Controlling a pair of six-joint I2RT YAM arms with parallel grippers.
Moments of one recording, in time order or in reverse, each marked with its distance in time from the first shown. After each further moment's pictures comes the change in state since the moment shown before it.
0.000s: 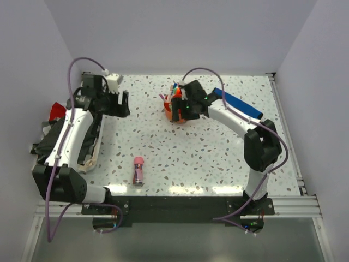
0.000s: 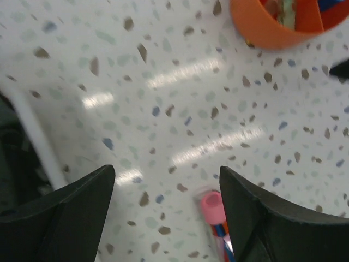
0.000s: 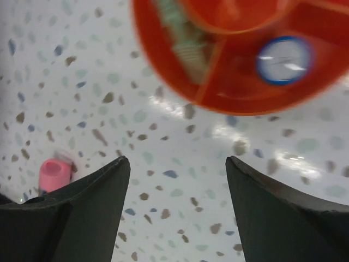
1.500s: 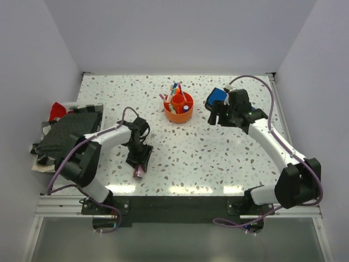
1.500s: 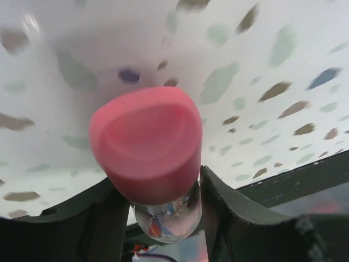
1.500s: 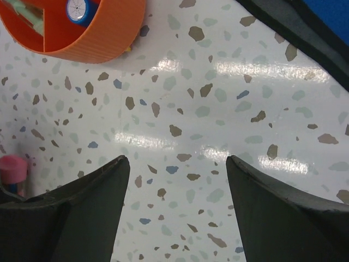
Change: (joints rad) left arm -0.419 0.209 -0.523 -0.077 -0.034 -0.314; right arm -0.304 -0.498 -0.433 0.019 0.071 -0.035
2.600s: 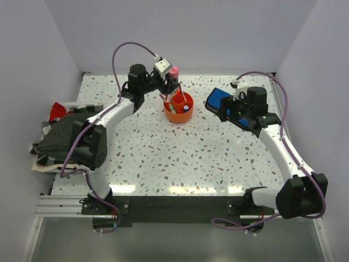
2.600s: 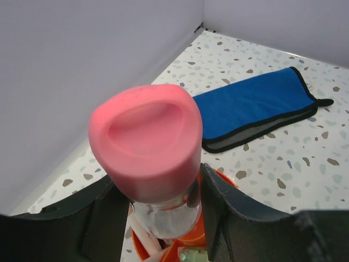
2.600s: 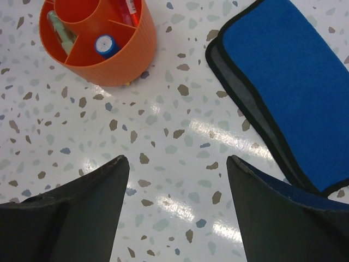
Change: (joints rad) left arm 0.086 0.224 0.552 1.171 0.355 0.360; right arm -0.152 -0.126 -0.058 0.159 -0.198 -0.372
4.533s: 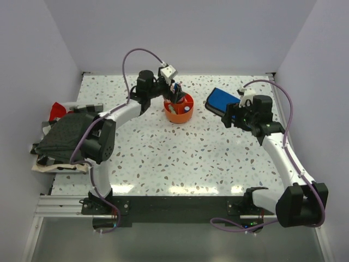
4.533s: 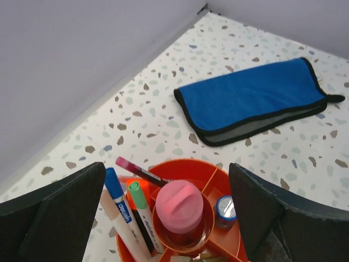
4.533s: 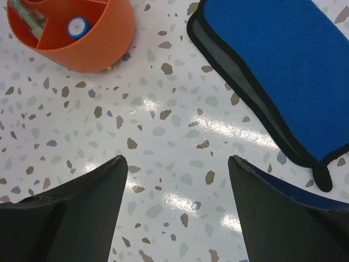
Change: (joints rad) left arm -0.030 0.122 -0.003 0.056 -0.058 -0.029; right arm -0.071 -0.086 -0.129 0.024 -0.007 0.021
